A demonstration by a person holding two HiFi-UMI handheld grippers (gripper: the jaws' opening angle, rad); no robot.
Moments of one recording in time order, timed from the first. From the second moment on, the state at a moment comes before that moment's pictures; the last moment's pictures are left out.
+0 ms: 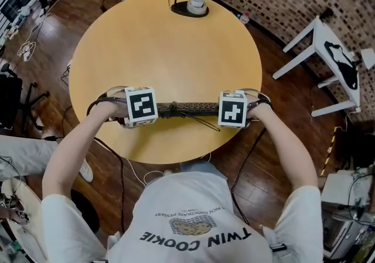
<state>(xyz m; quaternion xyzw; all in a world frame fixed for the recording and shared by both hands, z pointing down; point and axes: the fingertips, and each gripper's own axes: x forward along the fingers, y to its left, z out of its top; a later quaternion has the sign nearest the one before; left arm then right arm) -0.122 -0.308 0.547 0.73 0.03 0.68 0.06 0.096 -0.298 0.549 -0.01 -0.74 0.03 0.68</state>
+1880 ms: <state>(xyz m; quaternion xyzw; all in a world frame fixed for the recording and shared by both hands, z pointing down) -0.127 -0.444 0.609 0.66 0.13 0.71 0.19 0.092 -0.443 0.608 -0.18 -0.69 0.37 0.60</state>
